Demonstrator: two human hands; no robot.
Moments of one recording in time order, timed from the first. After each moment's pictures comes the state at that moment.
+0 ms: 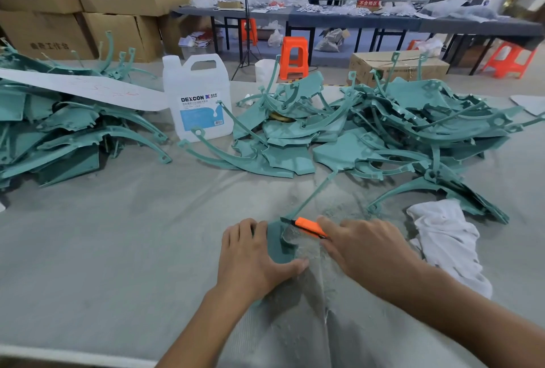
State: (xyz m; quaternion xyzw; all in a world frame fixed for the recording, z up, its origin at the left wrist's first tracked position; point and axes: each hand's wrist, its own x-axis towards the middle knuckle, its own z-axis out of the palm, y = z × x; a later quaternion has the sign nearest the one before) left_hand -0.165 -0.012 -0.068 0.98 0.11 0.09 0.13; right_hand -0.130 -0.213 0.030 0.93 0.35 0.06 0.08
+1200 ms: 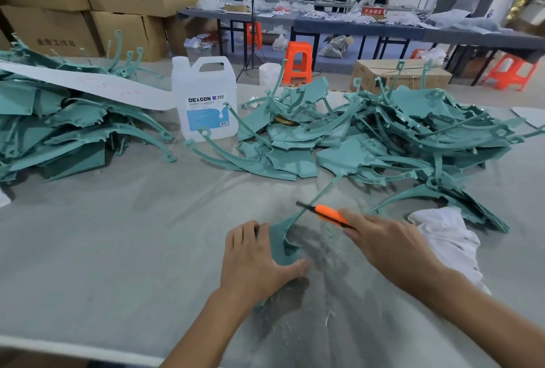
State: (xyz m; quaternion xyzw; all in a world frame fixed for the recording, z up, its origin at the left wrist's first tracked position) left_hand -0.169 -0.014 -0.068 0.98 0.11 0.10 0.14; right_hand -0.110 -0.248 0.016 0.93 0.33 0.18 -0.02
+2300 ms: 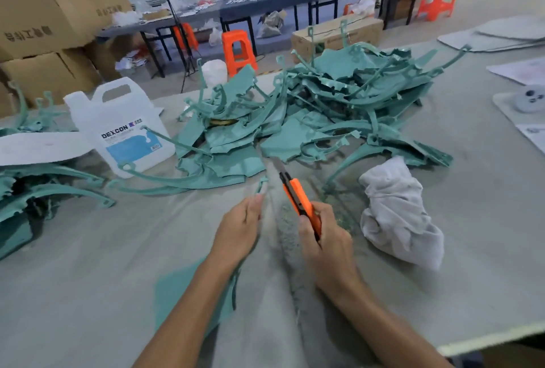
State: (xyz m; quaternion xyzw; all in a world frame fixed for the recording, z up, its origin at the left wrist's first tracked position) left_hand -0.082 -0.038 -0.048 0.92 0.01 0.06 0.39; right_hand -0.128 -0.215 -0.066 0.83 0.02 0.16 -0.53
